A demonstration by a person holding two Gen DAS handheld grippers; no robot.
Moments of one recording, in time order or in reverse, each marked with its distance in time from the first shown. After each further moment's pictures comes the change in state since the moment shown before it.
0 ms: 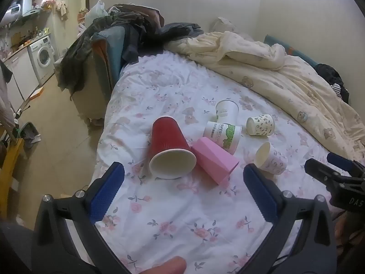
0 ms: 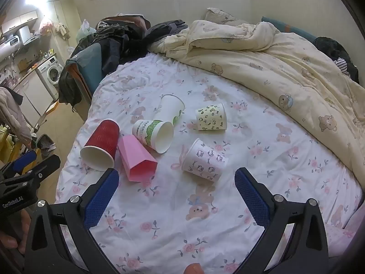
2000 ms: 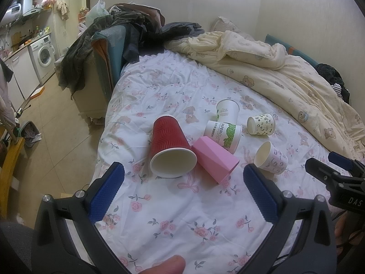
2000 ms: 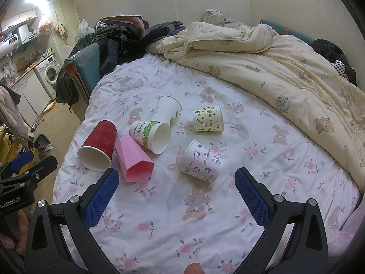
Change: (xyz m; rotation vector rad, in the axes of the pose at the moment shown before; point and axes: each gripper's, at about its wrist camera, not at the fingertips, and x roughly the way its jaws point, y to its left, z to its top) left arm 0.000 0.000 0.001 0.006 0.010 0.010; right arm -0.004 -0.001 0.000 -0.007 -0.007 -0.015
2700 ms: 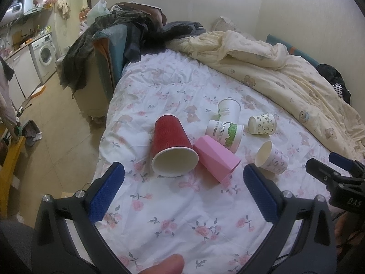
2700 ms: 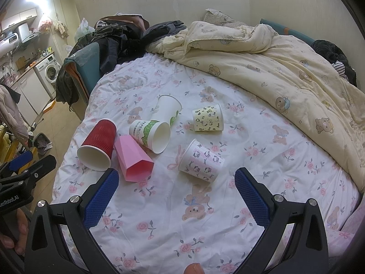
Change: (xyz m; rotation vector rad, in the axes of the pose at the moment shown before) left arm -0.001 -0.001 -0.002 0.000 0.007 0.006; right arm 0.001 0.000 0.000 0.001 0.003 -0.001
